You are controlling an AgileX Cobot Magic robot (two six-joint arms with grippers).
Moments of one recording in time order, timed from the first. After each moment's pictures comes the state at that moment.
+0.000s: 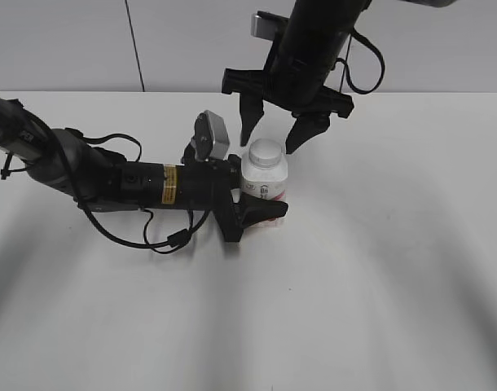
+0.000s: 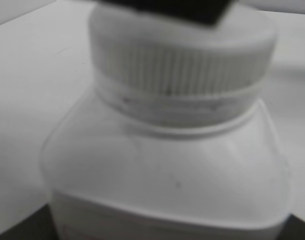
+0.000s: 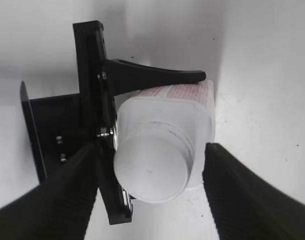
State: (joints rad) left arm -0.36 2.42 -1.32 1.31 -1.05 -0.58; right arm 0.51 2.17 -1.88 0.26 1.14 0.34
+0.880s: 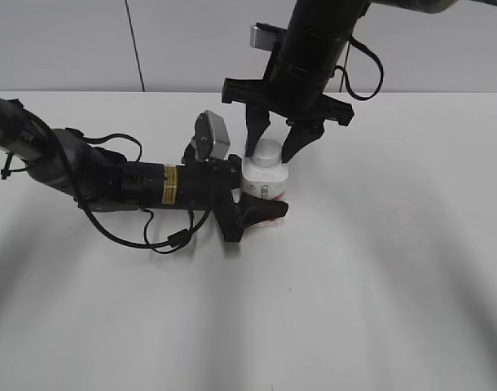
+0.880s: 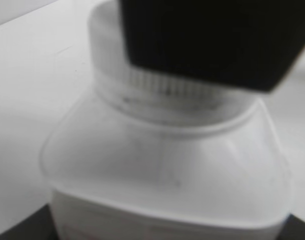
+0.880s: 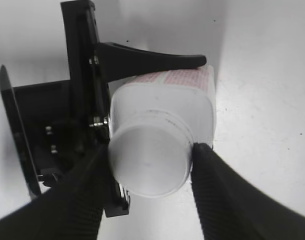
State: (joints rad) left arm -0.36 2.42 -1.32 1.31 -1.04 -0.58; right arm 0.52 2.18 -1.88 0.27 1.18 0.34
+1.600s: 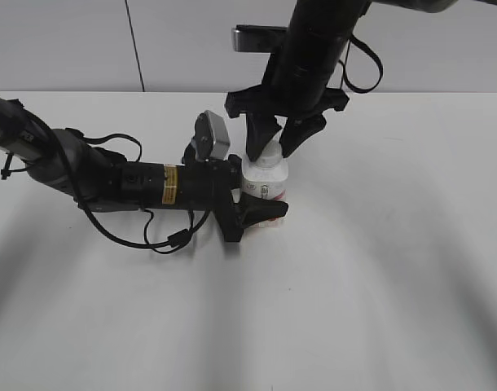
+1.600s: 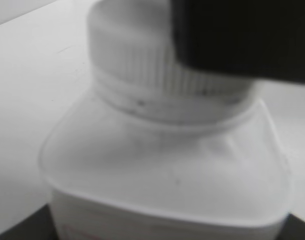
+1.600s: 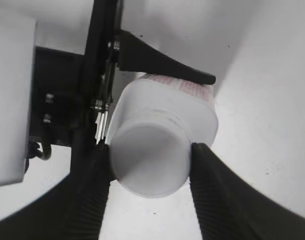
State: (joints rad) left arm -0.36 2.42 -1.32 1.31 -1.04 -0.58; right arm 0.52 2.18 -1.89 0.26 1.18 -0.01
